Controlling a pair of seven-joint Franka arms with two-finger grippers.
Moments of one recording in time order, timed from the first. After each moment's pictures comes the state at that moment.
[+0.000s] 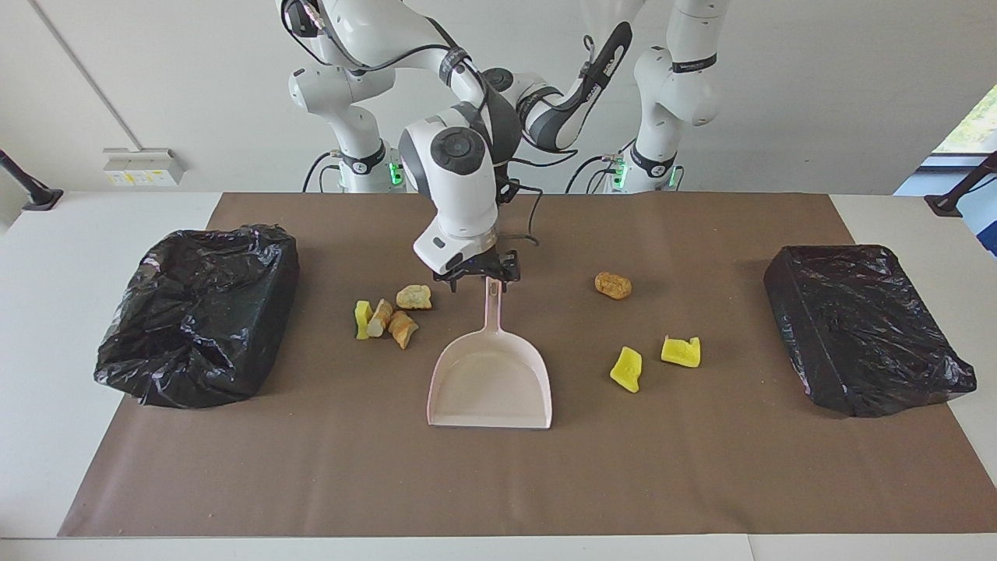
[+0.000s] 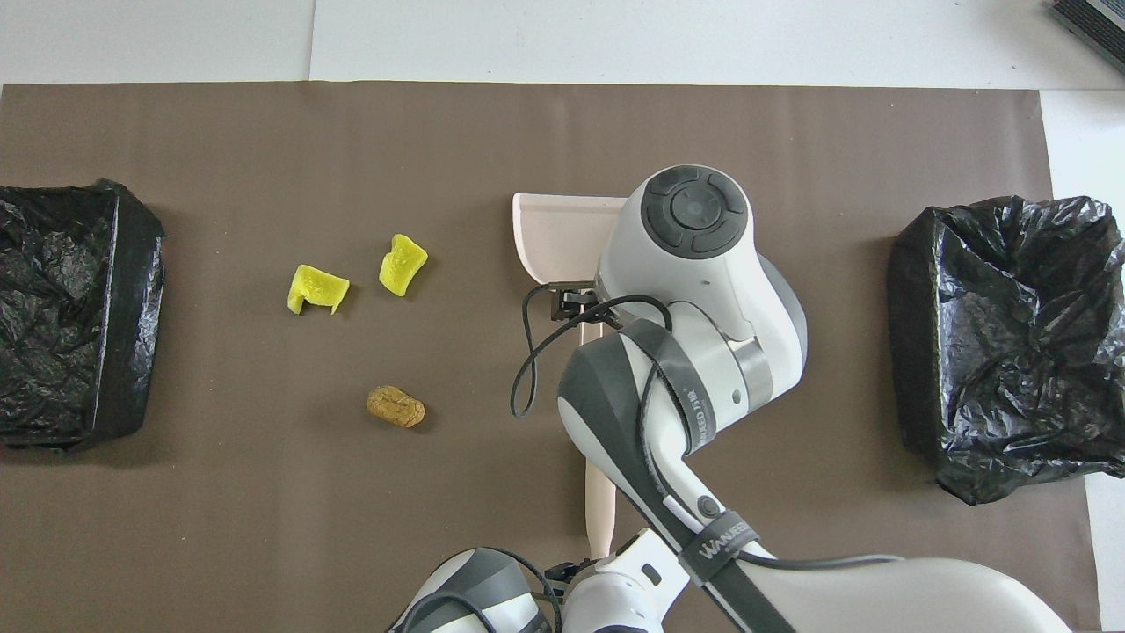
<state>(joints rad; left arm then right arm) -1.14 0.05 0.00 -2.29 -0.06 2.36 -0.97 0.53 0.37 -0.01 -1.60 0.08 1.94 0.52</state>
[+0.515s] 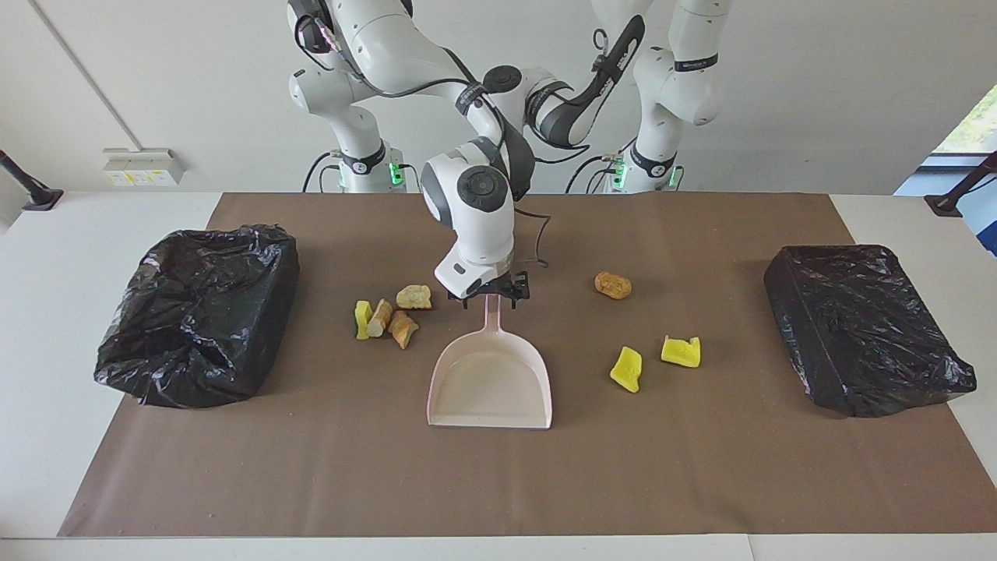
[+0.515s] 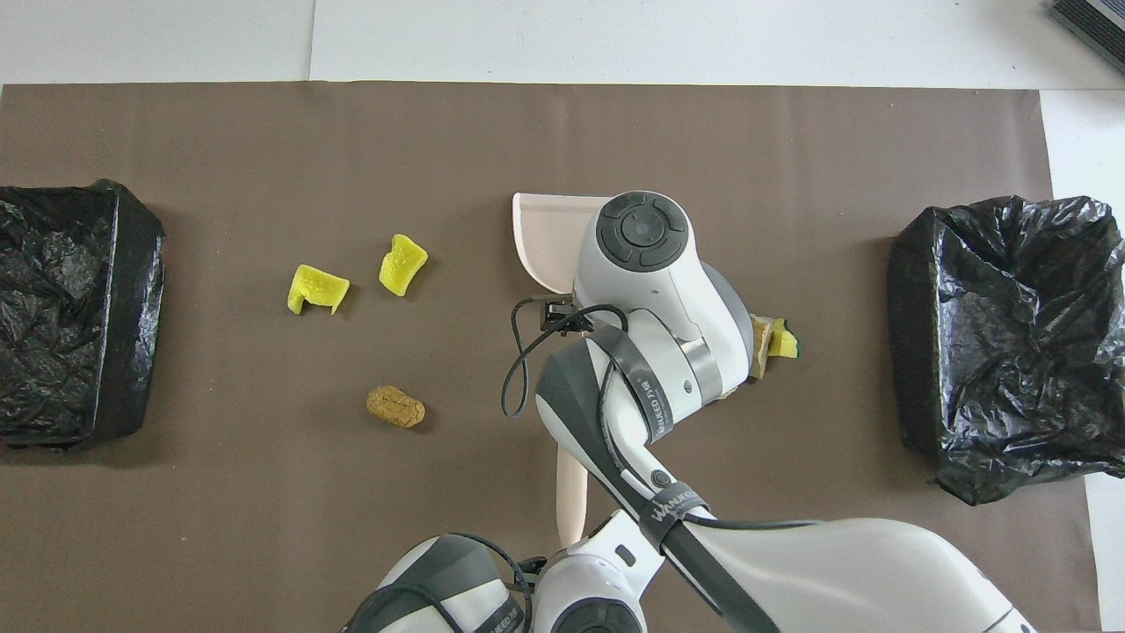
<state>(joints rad) -1.08 -0.04 0.02 -2.29 -0.05 2.18 -0.94 0.53 0.44 -0.01 -1.62 0.06 1.99 0.51</state>
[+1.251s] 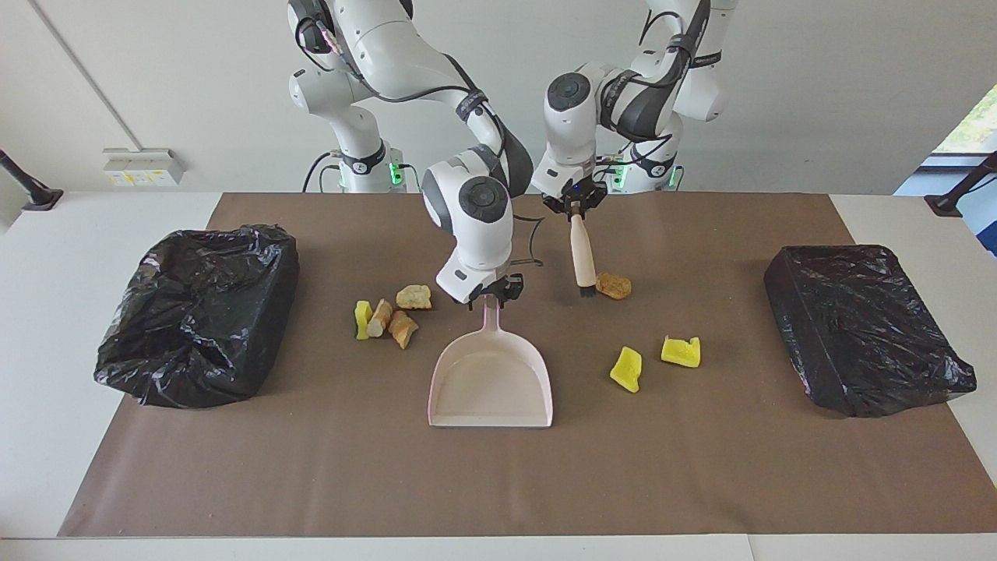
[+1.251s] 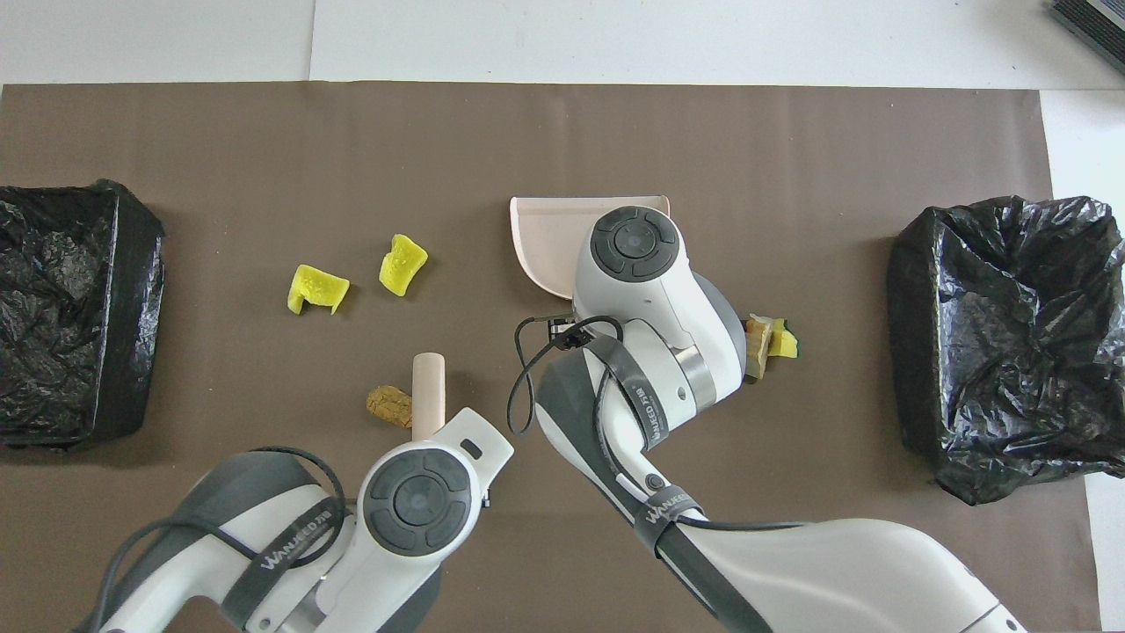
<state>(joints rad) -0.72 -0.17 0.03 -2.29 0.07 1.93 -0.72 0.54 0.44 -0.01 -1.65 0.06 1.99 0.45</state>
